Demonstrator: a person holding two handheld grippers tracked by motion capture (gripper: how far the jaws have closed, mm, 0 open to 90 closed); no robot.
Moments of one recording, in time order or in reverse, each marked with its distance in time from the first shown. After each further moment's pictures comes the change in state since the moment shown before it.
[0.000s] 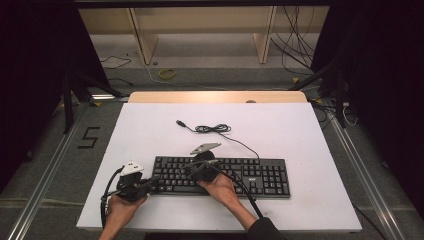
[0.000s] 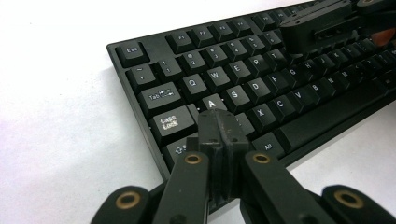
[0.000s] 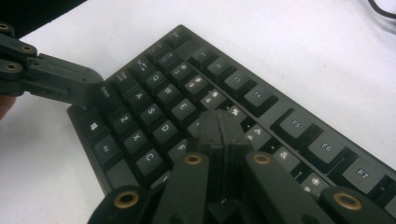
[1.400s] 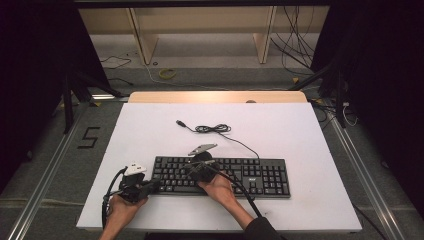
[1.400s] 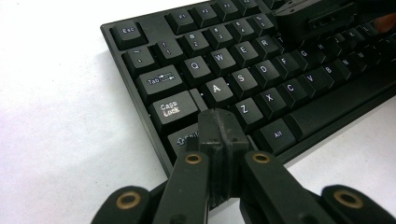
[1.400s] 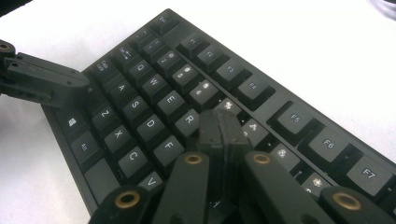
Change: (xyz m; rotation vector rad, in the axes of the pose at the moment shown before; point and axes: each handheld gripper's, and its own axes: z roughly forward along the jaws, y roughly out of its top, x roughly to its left) left arm 0.000 -0.003 0.007 0.052 0.008 0.014; right arm 0.000 -0.002 0.011 0.030 -0.040 -0.013
